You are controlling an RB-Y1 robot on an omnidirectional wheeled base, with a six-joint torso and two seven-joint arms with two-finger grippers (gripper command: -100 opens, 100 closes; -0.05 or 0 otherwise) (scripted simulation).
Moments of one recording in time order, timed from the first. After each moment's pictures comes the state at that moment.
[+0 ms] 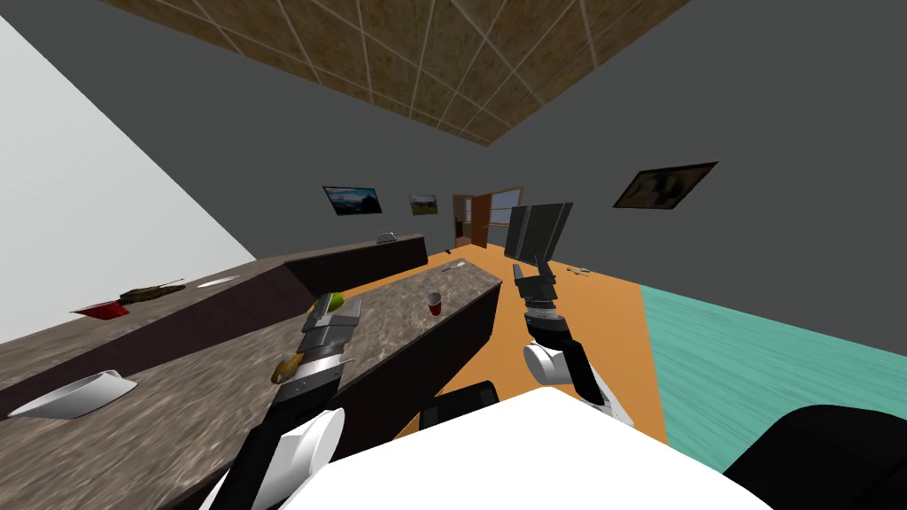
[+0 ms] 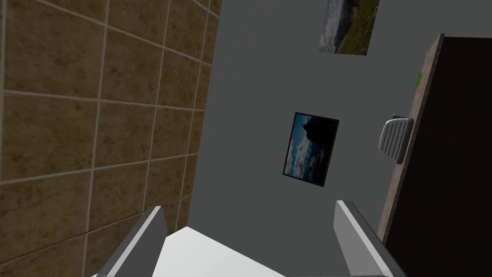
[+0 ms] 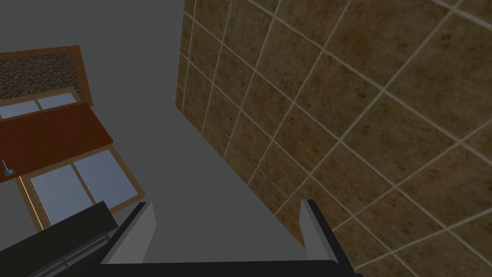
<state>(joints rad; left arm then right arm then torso) 0.51 0.17 0.09 -2.25 0.17 -0.30 0.16 0.49 -0.01 -0.02 -2.28 -0.12 -0.52 -0.05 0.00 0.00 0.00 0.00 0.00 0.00</state>
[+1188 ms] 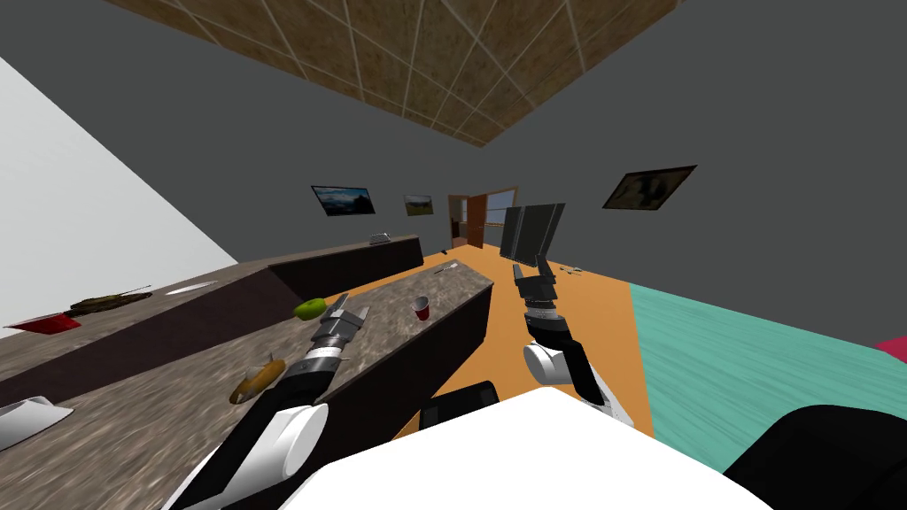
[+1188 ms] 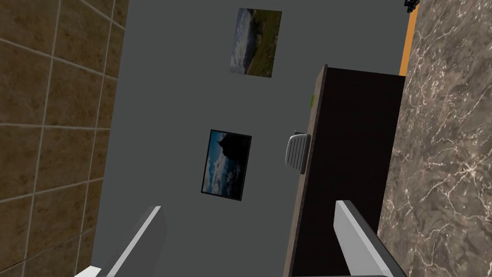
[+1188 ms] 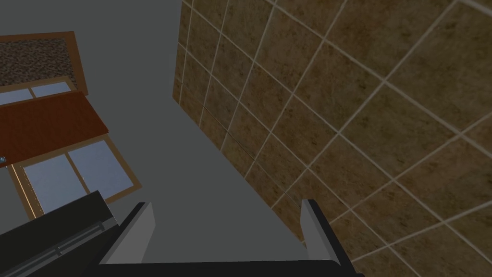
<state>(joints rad) 0.46 0.34 0.14 -2.24 0.30 0.07 0.26 0.49 -0.01 -0.02 -2.28 -0.12 -0.52 -0.05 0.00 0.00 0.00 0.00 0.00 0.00</state>
